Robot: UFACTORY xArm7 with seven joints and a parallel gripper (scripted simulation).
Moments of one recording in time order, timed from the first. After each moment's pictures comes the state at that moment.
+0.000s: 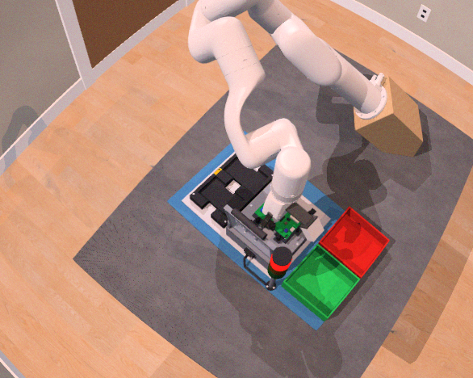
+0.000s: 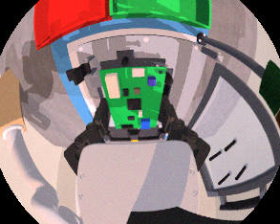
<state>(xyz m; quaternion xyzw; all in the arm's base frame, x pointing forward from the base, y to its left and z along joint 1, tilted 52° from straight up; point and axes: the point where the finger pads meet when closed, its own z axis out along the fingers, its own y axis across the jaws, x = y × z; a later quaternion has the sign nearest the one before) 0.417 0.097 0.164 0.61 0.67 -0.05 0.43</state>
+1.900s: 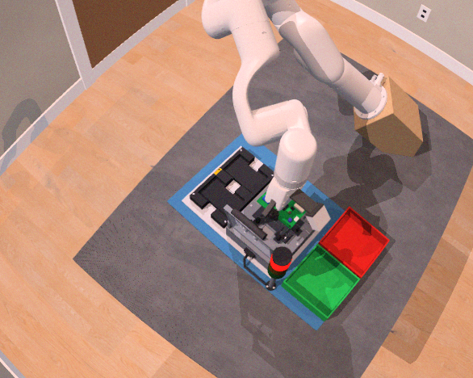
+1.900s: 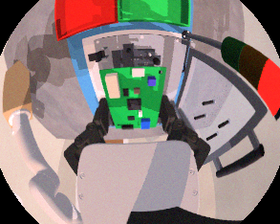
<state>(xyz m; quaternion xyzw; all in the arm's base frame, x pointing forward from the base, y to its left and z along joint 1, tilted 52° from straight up) 0.381 0.138 0.207 0.61 0.67 -0.05 0.43</state>
